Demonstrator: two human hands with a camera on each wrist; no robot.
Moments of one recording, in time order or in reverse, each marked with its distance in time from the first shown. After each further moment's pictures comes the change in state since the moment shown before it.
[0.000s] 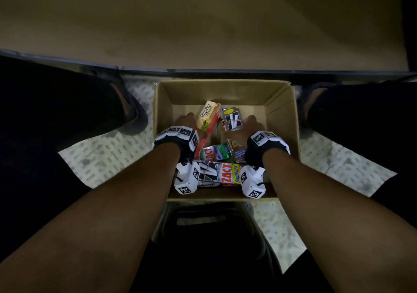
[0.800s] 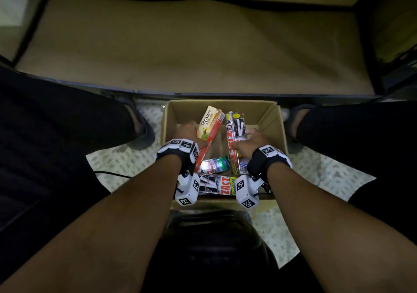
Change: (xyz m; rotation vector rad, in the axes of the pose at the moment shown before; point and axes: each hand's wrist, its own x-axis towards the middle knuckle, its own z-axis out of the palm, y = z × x) left_hand -0.052 0.008 -0.020 -0.175 0.239 0.145; right_hand -0.054 0.012 -0.018 0.449 0.138 -0.132
